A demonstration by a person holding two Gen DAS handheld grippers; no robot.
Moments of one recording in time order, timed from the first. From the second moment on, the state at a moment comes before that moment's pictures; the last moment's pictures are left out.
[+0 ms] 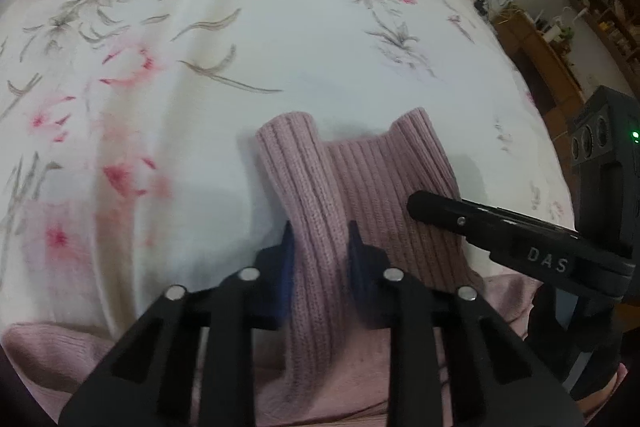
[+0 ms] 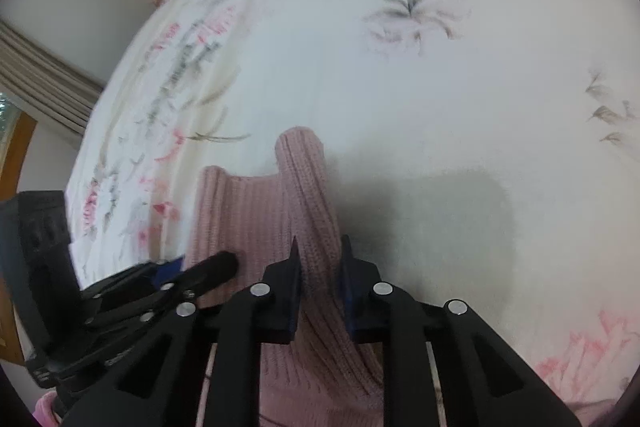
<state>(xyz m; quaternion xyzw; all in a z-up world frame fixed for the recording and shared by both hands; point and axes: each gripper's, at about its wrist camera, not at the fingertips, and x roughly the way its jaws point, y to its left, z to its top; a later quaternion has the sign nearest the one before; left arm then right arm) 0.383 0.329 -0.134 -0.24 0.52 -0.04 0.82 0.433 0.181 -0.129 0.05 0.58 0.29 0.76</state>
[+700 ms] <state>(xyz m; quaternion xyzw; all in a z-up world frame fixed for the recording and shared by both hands) 0.227 0.316 -0.087 -0.19 0.48 -0.15 0.84 0.276 0.110 -0.089 -0.02 0.55 0.39 0.74</state>
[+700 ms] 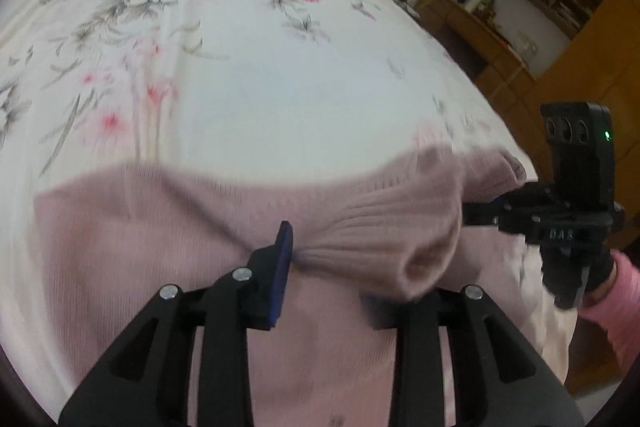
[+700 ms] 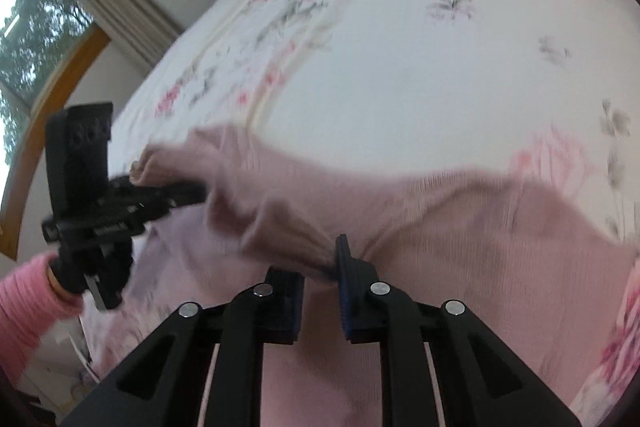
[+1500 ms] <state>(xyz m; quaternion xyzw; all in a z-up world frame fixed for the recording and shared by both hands) 0.289 0.359 -0.145 -0.30 0.52 -0.06 0.80 0.356 0.098 -0.147 0.11 0.61 0.31 0.72</state>
